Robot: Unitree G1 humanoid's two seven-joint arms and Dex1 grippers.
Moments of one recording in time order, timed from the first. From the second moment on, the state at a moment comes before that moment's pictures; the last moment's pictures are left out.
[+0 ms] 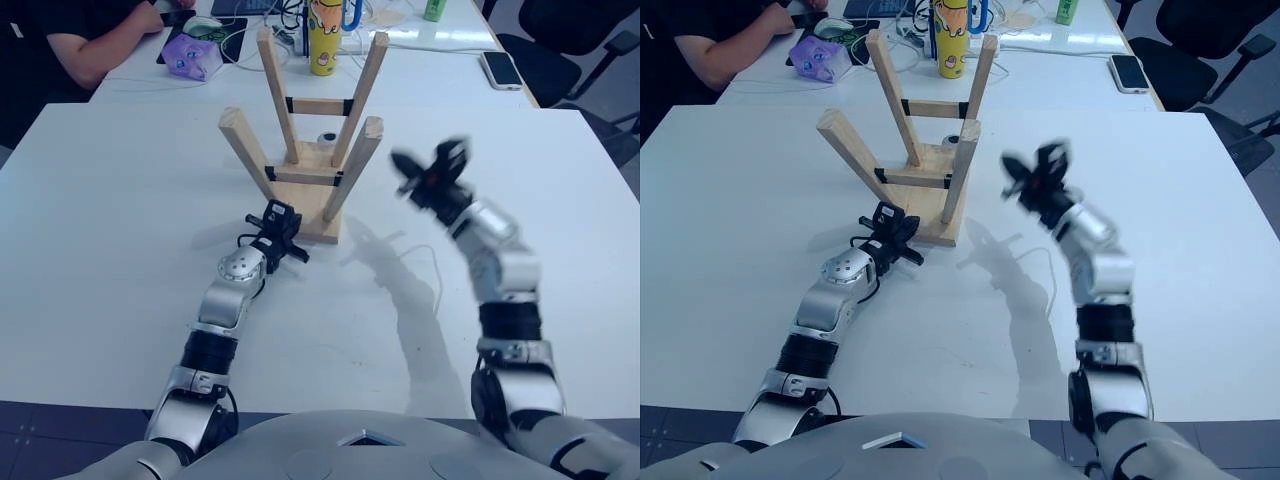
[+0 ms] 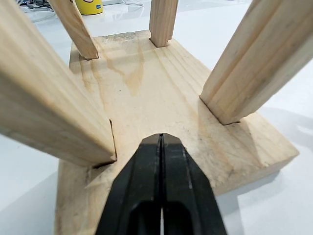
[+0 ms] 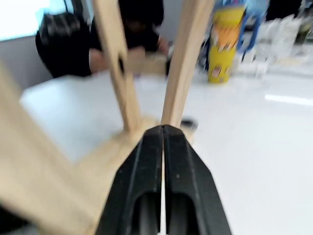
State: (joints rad) left arm -0.21 0.10 -0.17 0.10 -0.01 0.40 -0.32; right arm -0.53 -0.26 -0.23 0.04 0.50 0.40 0.51
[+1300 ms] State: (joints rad) left arm -0.12 0.16 -0.15 0.02 -0.08 0.33 -0.40; right arm -0.63 -0.36 0.04 0.46 0.52 0.26 0.57
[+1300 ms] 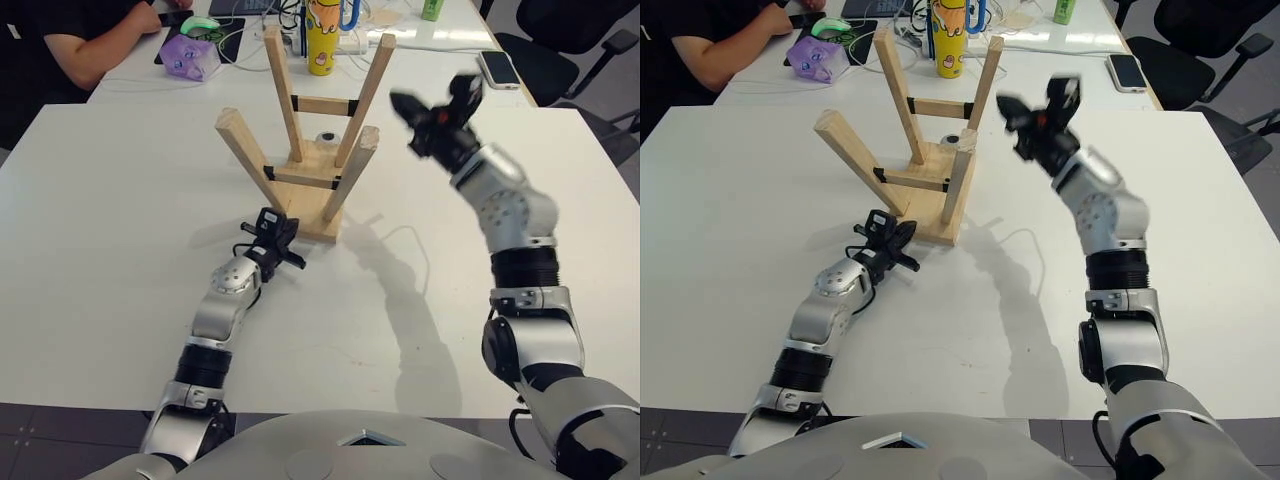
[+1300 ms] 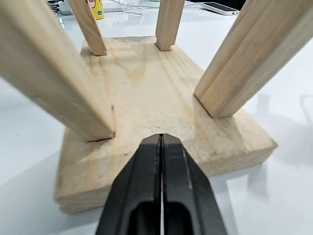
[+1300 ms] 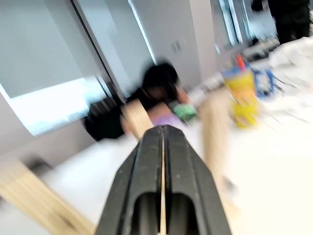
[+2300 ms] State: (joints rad) left arm -0.15 0.40 -0.09 0.15 -0.08 0.32 -0.50; right arm -0.47 -0.14 0.22 0.63 0.17 -0.11 1.06
